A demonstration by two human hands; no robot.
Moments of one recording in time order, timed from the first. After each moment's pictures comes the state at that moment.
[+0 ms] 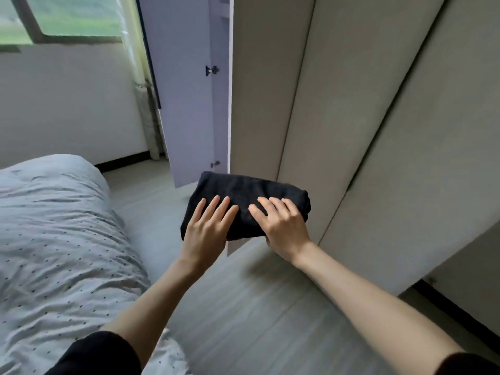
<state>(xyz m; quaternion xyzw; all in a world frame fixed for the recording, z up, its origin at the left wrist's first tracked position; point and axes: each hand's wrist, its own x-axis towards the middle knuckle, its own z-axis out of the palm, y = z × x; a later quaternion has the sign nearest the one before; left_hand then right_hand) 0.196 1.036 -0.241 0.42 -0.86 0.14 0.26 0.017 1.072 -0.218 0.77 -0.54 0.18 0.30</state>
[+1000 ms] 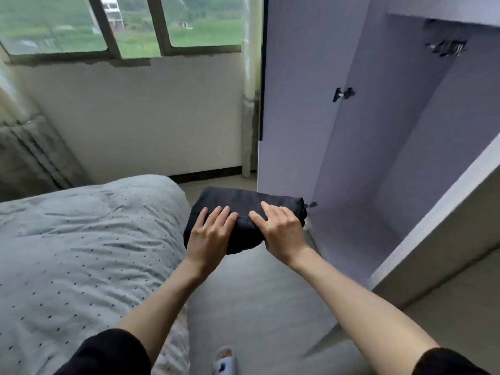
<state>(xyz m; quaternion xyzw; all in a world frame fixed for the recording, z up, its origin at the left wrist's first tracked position) 0.325 0.569 -0.261 0.59 -0.76 0.19 0.18 0.150 0.519 -0.257 0.88 -0.39 0.23 0.14</state>
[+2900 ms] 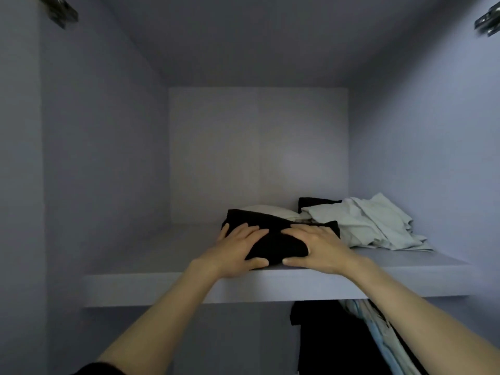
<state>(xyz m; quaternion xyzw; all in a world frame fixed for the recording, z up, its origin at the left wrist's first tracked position) -0.155 -0.128 0.108 -0.10 -0.98 0.02 0.18 -0.237 0.081 0.110 0.38 -0.89 0.05 0.24</state>
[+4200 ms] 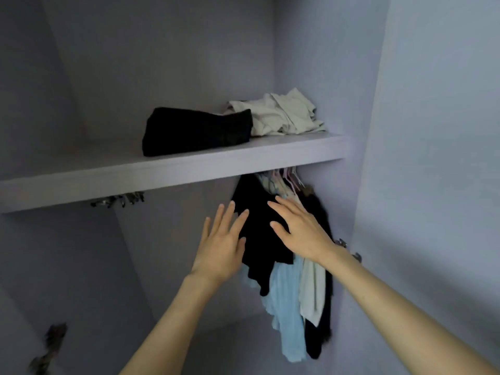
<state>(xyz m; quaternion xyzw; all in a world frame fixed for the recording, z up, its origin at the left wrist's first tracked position) -0.070 0.008 -0.073 -0.10 -0.97 -0.07 0.22 -0.111 0.200 -0.051 0.27 -0.92 0.23 0.17</state>
